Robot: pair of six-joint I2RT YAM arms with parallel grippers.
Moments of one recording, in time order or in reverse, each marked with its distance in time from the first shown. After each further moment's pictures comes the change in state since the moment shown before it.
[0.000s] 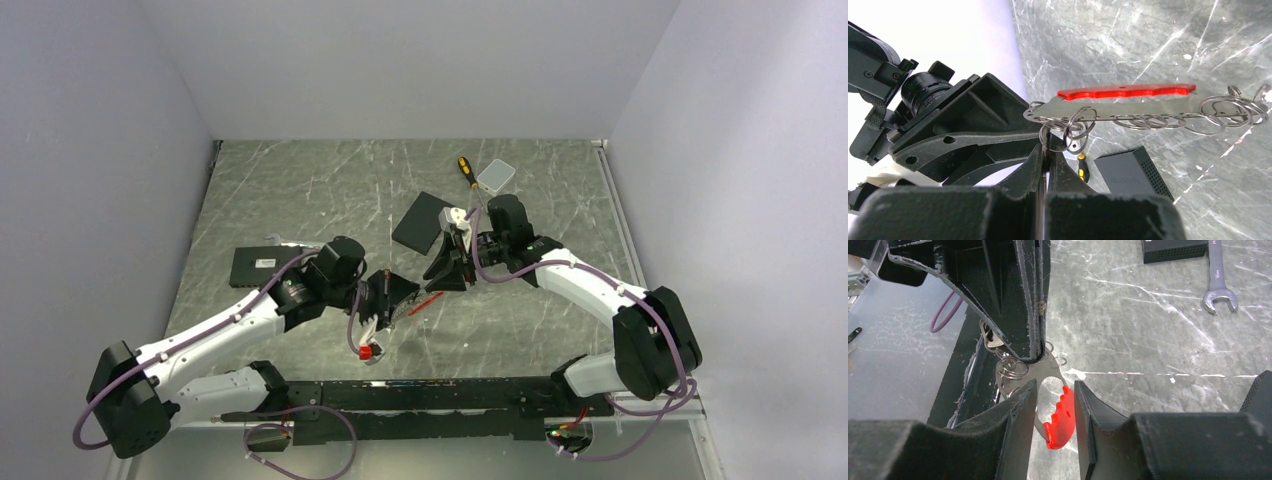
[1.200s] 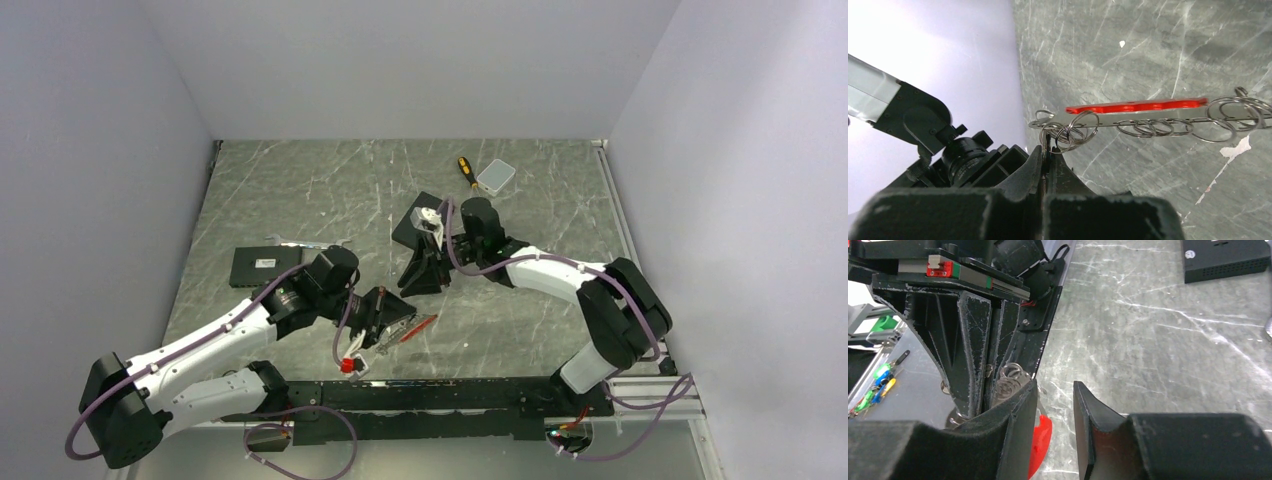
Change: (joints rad) left arm 0.000 -0.072 -0.056 -0.081 0.171 -0.001; right arm 0.114 0.180 0.022 0.375 -0.026 0.349
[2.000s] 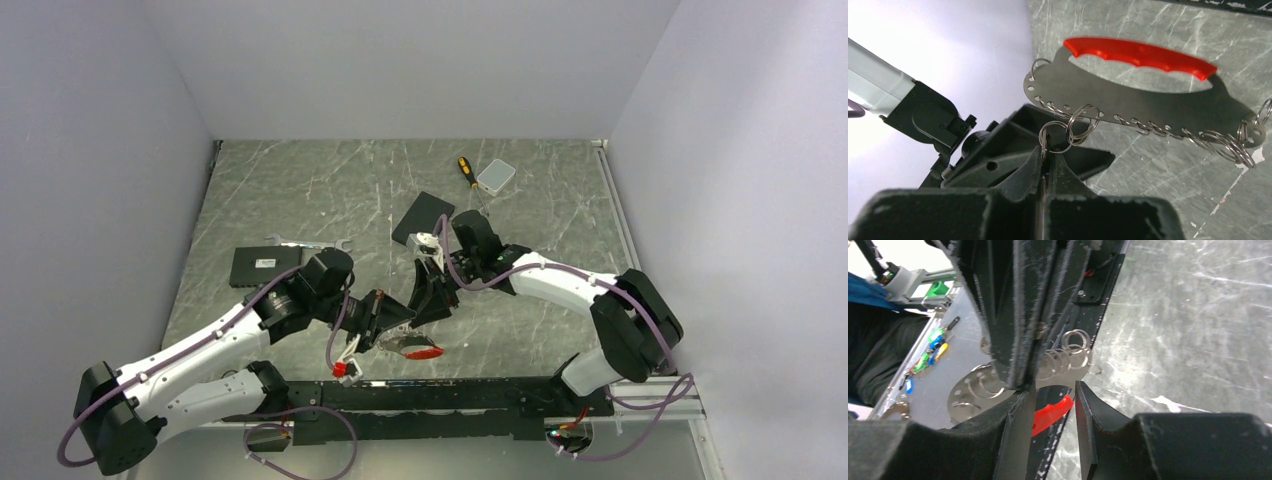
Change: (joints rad) left arm -0.010 -0.051 0.000 -0.013 0.063 -0.001; right arm 0.078 -0.064 -0.007 -0.311 -0.089 -0.182
